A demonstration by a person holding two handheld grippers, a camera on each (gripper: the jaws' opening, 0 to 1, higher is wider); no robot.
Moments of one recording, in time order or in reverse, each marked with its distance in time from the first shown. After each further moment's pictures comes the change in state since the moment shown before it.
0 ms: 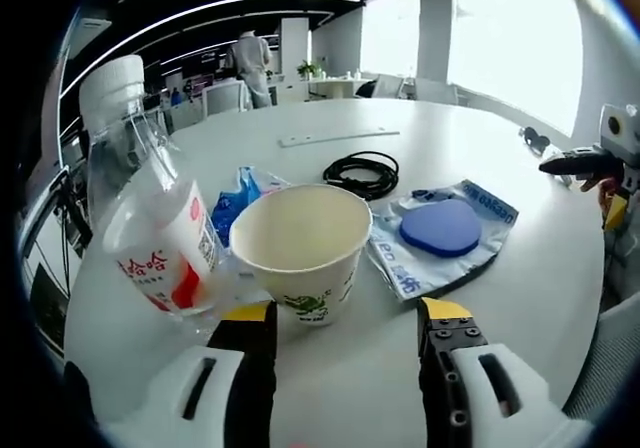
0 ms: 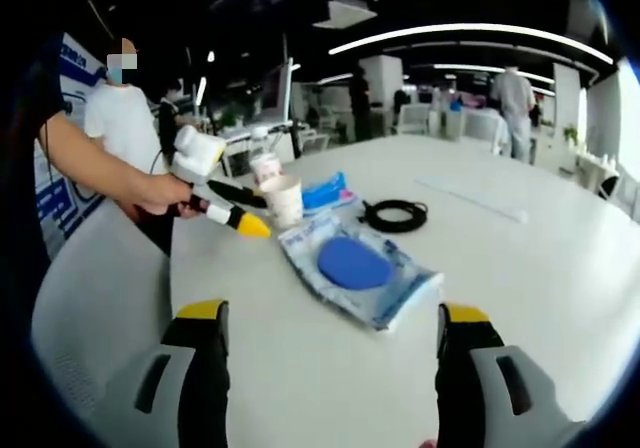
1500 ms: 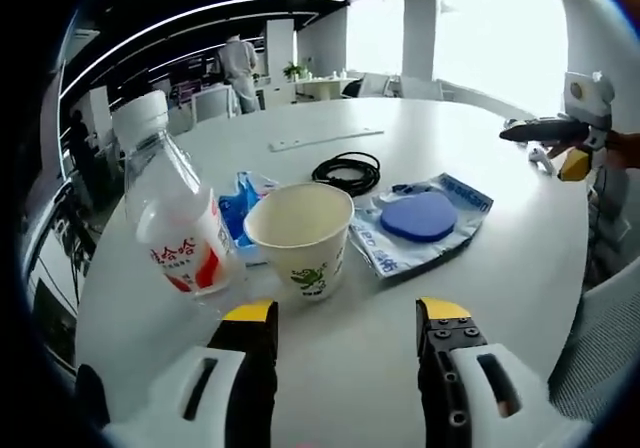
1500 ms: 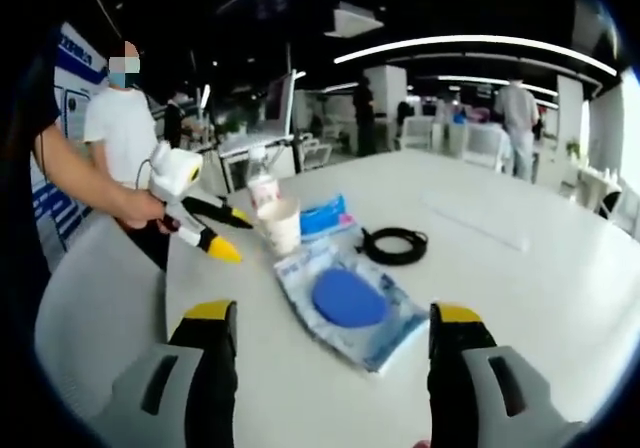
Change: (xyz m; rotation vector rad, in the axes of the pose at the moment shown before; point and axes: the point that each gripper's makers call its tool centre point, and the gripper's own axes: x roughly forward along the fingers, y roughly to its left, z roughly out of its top) left arm -0.036 -0.006 -0.004 0.052 0.005 -0.037; right arm 0.014 -0.007 0.044 -0.041 -0.045 0.007
